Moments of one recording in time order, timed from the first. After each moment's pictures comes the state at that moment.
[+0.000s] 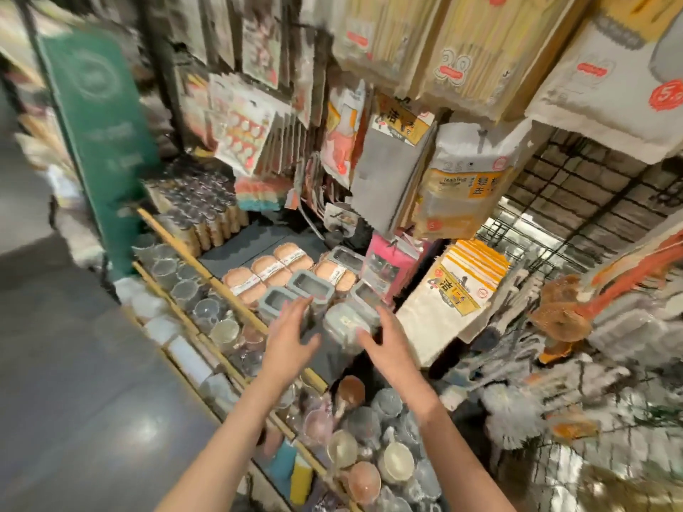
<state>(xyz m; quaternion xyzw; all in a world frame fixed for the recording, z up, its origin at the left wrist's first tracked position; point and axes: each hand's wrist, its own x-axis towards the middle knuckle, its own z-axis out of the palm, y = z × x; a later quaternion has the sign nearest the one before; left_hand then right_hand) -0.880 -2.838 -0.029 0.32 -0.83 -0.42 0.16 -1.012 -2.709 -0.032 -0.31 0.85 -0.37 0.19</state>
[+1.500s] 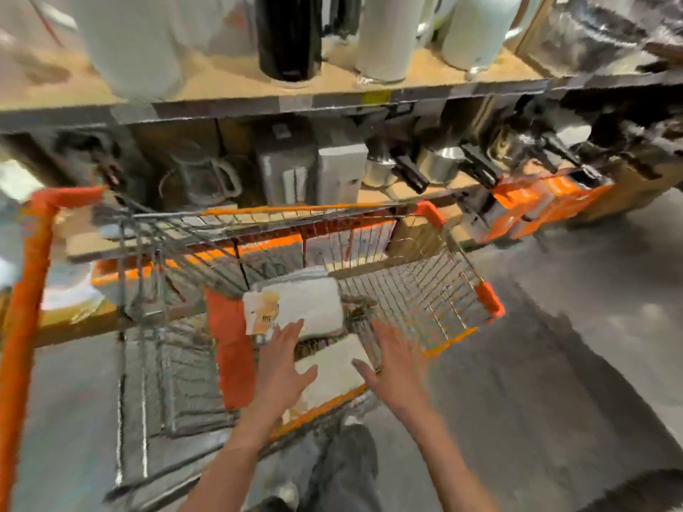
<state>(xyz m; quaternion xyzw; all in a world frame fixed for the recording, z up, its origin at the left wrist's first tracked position) -0.188 -2.878 -0.120 0.92 -0.09 -0.18 0.34 -0.243 -3.079 -0.098 -0.97 0.10 0.08 0.19</state>
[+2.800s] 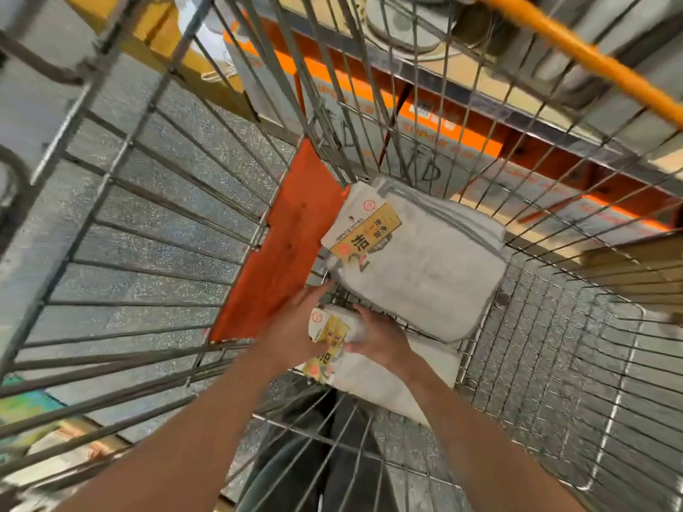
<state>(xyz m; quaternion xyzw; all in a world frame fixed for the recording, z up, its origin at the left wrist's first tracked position) -0.156 -2.850 -0.330 0.87 0.21 -0.28 0.36 -0.082 -3.021 -0.413 -0.83 -0.21 0.48 0.17</state>
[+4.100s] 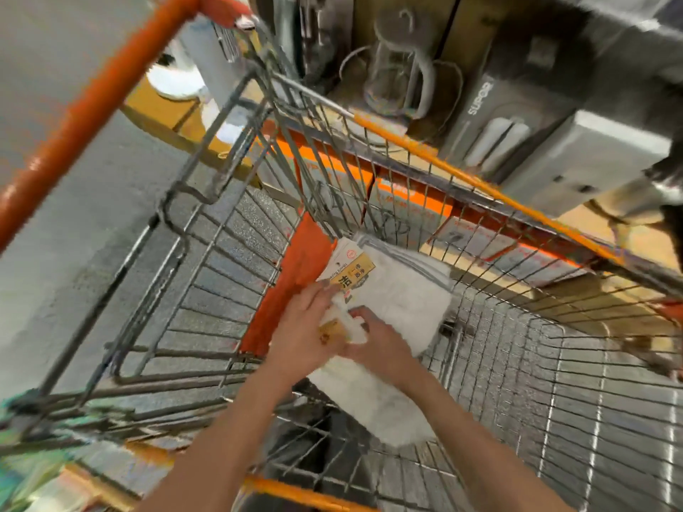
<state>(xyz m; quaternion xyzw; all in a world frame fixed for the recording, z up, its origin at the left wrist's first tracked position) -0.137 -2.872 -0.201 0.91 0.15 -0.04 0.38 -0.067 -3.016 -0.213 -0.84 -0.17 0.41 0.31</state>
